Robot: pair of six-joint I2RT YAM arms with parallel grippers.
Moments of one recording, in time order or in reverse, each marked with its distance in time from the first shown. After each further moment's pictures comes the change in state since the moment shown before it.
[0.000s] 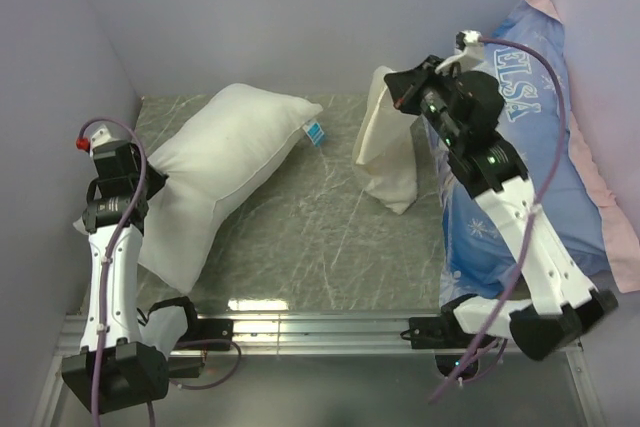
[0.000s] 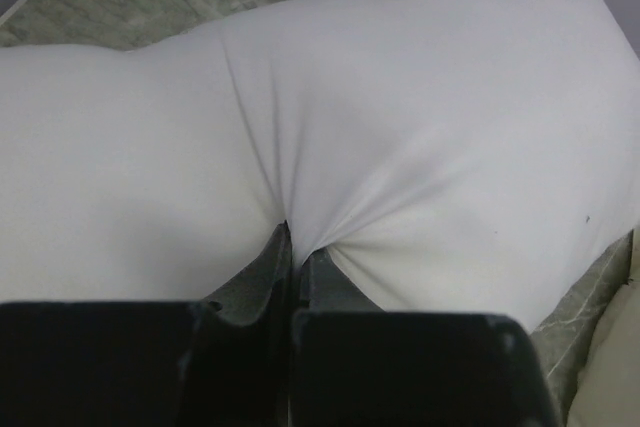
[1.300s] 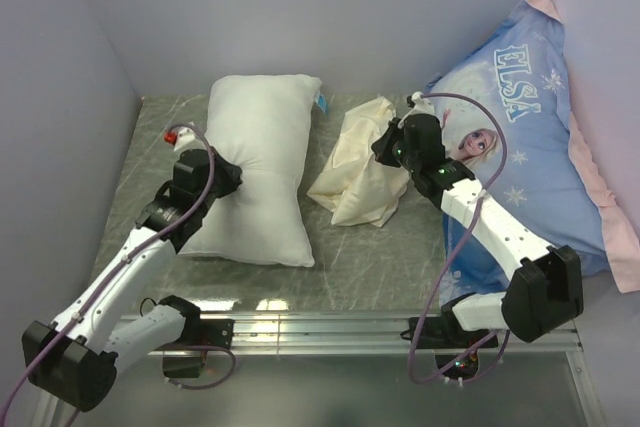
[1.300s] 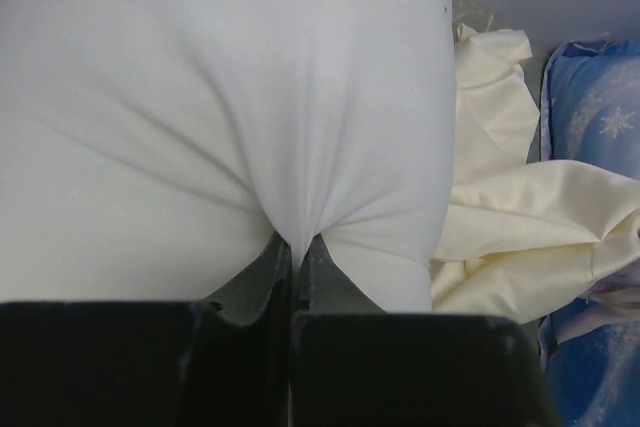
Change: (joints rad) left arm -0.627 -0.002 -0.112 0.241 -0.193 -0.170; right arm -0.001 0.049 -0.459 0.108 0.027 -0.010
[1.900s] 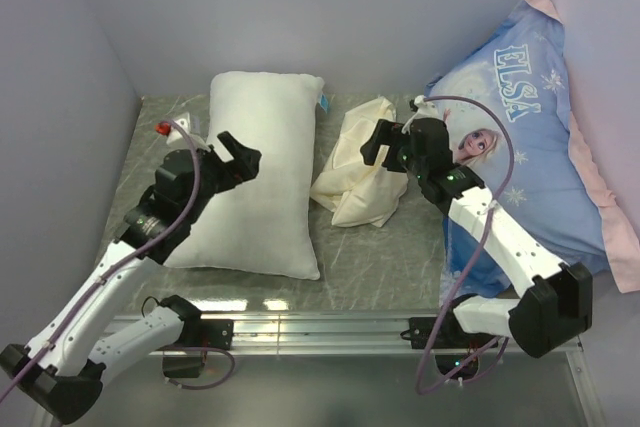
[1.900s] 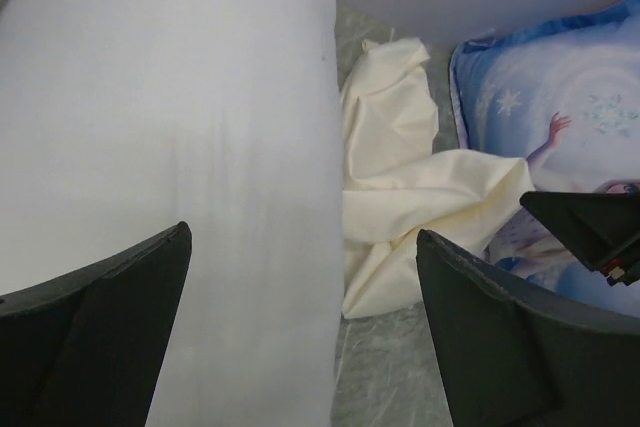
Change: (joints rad) left arm -0.132 -0.075 0.090 -0.055 -0.014 0.048; right arm 0.008 -0.042 -0.013 -0.072 -0.016 -0.051
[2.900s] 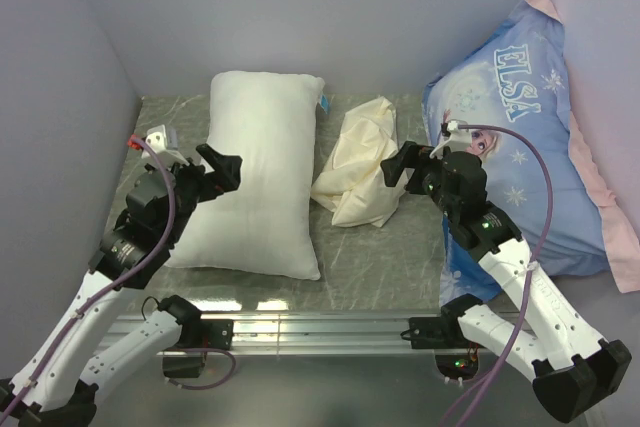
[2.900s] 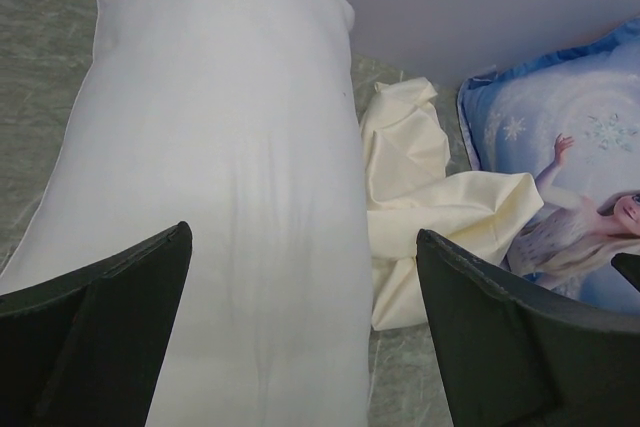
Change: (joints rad) left arm 0.001 -0.179 0.016 -0.055 -0.074 0.113; right arm 0.018 -0.396 -0.165 -0.068 0.070 -0.020
